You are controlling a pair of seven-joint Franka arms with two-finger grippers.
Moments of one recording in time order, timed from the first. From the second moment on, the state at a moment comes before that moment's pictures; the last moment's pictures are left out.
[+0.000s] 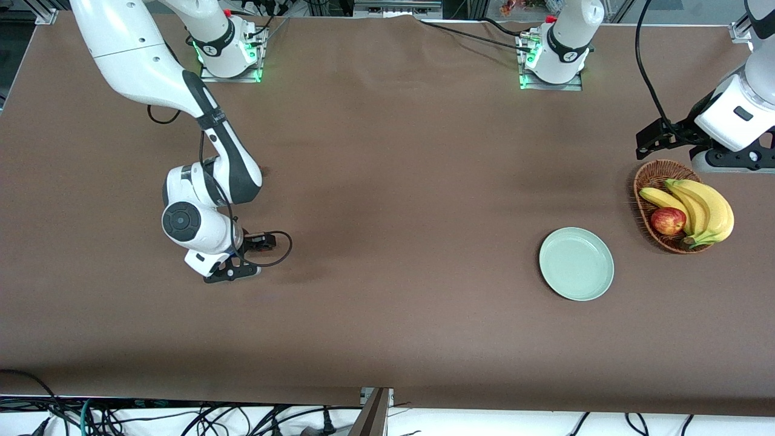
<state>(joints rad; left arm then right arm) -0.04 -0.01 -0.02 -1.66 0.03 1.60 -0.05 0.20 0.69 0.06 -1.69 -0.02 2.31 0.06</state>
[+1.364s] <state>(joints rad) -0.04 -0.01 -0.02 -1.66 0.03 1.60 -0.05 0.22 0.69 0.06 -1.73 -0.02 2.37 0.12</state>
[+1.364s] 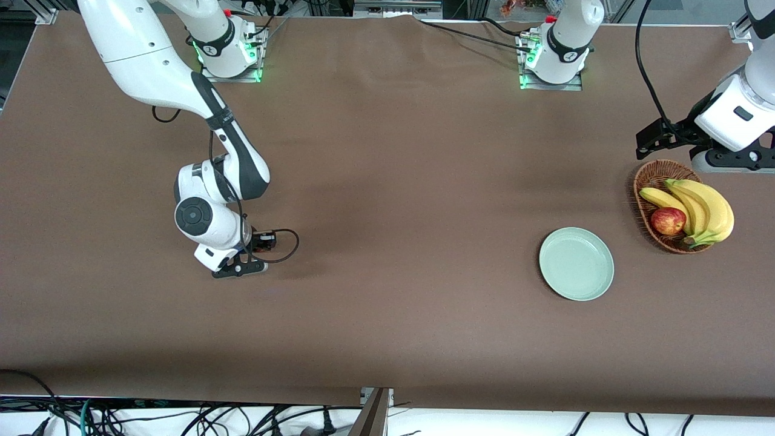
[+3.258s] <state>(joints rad) -0.04 -0.01 -0.02 -1.66 0.03 1.60 -0.05 0.90 1.04 0.06 -1.22 -0.02 2.65 1.09</state>
